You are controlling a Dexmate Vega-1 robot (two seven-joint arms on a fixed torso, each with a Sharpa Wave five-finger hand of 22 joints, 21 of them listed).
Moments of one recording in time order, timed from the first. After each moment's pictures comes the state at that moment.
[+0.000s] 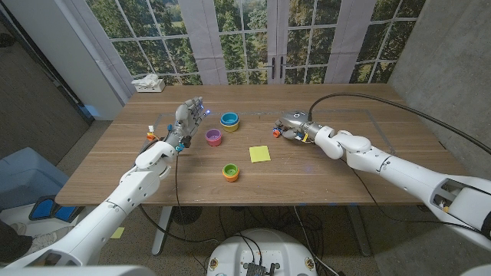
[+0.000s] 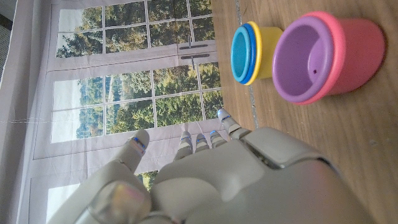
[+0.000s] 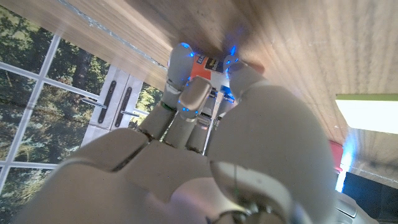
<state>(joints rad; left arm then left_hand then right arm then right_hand) 0.98 0.60 0.28 -1.55 -0.84 -0.16 -0.06 0.04 0.08 0.68 0.07 0.24 -0.02 -0.04 0.18 0.17 -0.15 -0.06 0.19 0.17 -0.17 -0.03 0.18 0.18 -0.10 -0.03 0.50 0.17 -0.48 -0.67 -0.94 -1.30 -0.80 0.15 -0.20 1.26 0.07 0.50 -0.16 0.17 0.90 -0.06 0.35 0.26 0.88 -0.06 0.30 0.35 1.16 -0.22 1.47 1.20 0.89 -0.12 1.53 0.19</state>
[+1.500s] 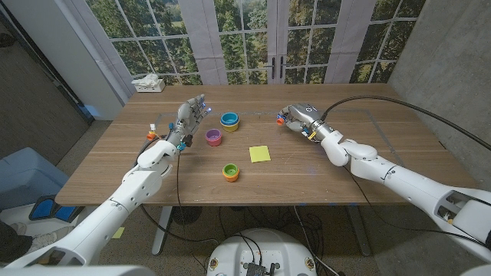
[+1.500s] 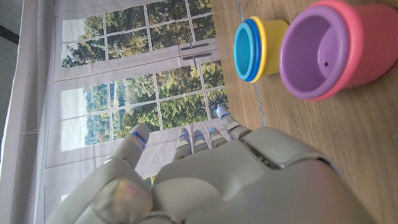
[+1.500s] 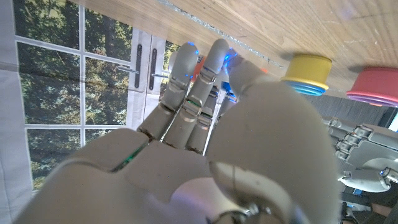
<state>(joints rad) 0.96 0.60 0.30 -1.53 -0.77 -0.20 -0.05 0.09 0.10 0.70 -0.01 0.23 0.03 -0.06 0.19 0.17 -0.09 -0.08 0.20 0.17 -0.11 -0.03 0.18 0.17 -0.04 -0.03 0.46 0.17 -0.58 -0.67 -0.84 -1.30 -0.70 0.17 -0.51 1.30 0.03 0.53 -0.19 0.17 0.93 -0.08 0.41 0.27 0.90 -0.07 0.28 0.48 1.12 -0.21 0.54 0.32 0.83 -0.10 1.45 0.17</state>
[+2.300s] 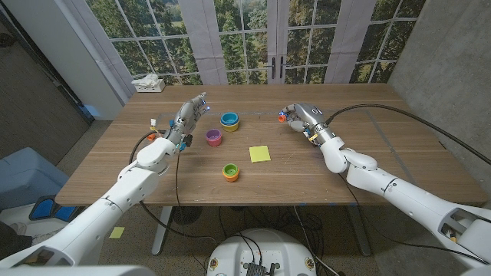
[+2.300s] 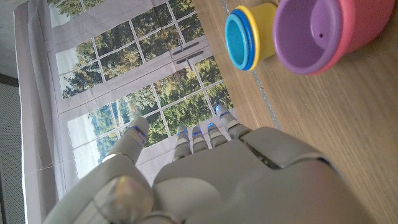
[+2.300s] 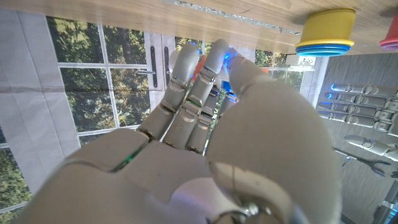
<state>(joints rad) 0.97 0.67 0.33 -1.60 -0.61 -0.20 0.05 0.14 0.12 0.70 -0.10 0.20 0.08 -0.07 0.18 0.17 -0.02 -0.09 0.20 0.17 -0.05 -0.04 0.19 0.16 -0.01 -0.03 0.43 0.17 -0.71 -0.66 -0.74 -1.44 -0.55 0.08 -0.52 1.30 0.03 0.53 -0.19 0.16 0.95 -0.07 0.40 0.27 0.92 -0.06 0.26 0.46 1.10 -0.20 0.52 0.30 0.80 -0.09 1.38 0.16</state>
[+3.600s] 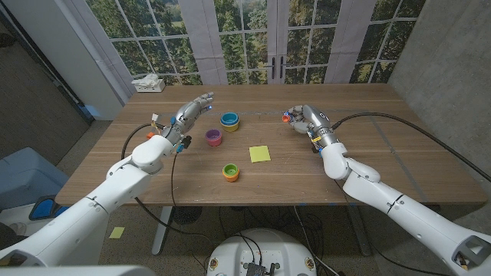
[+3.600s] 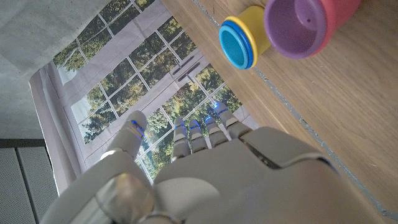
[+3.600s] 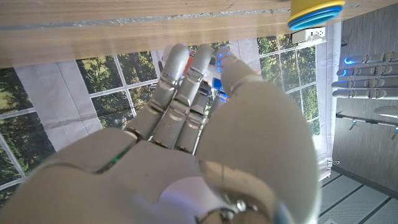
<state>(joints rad) 1.02 0.79 0.33 -1.76 -0.42 -0.14 0.11 0.18 0.12 0.68 -0.17 0.18 0.19 -0.05 0.19 0.17 0.09 -0.10 0.21 0.17 0.03 -0.04 0.19 0.16 0.05 -0.04 0.39 0.17 -0.89 -0.67 -0.61 -1.71 -0.37 -0.10 -0.45 1.28 0.02 0.49 -0.16 0.17 0.97 -0.08 0.38 0.28 0.95 -0.06 0.20 0.43 1.01 -0.16 0.48 0.29 0.74 -0.08 1.30 0.17</state>
